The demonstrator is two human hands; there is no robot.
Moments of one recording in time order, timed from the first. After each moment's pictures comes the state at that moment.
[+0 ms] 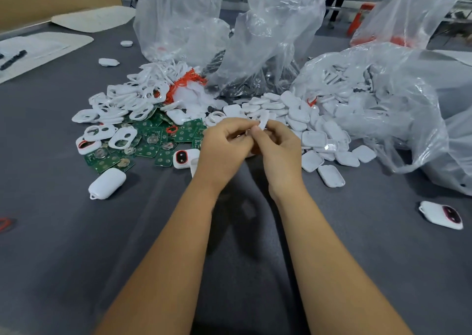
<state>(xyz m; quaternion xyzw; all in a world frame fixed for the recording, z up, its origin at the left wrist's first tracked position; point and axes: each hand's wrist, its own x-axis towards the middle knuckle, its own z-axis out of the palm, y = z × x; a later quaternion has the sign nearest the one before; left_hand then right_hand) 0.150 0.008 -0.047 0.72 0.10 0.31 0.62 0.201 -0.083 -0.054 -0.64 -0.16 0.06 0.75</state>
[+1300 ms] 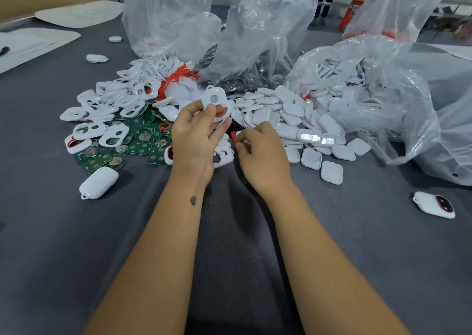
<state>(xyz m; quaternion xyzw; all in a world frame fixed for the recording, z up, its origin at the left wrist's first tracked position) 0.150 0.023 -0.043 0.41 0.14 0.36 0.82 0.198 -0.081 -0.062 -0.87 -0.32 -0.09 0.36</state>
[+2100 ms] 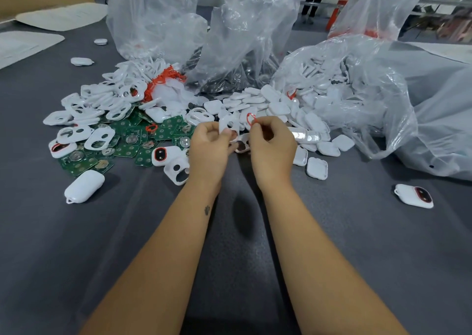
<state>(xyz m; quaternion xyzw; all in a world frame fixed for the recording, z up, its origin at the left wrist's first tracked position) 0.165 -0.012 -0.059 0.55 0.23 0.30 0.75 0.201 -0.092 -0.054 -0.74 -0.10 -0.12 0.66</state>
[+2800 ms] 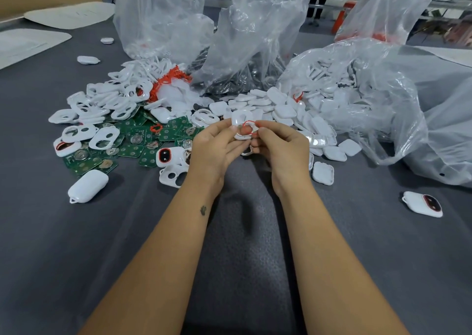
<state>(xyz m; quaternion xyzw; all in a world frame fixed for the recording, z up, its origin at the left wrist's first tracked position) 0.163 -0.002 -0.054 0.43 0.15 0.23 0.86 0.205 -0.106 -0.045 -0.58 -0.12 0.08 0.81</state>
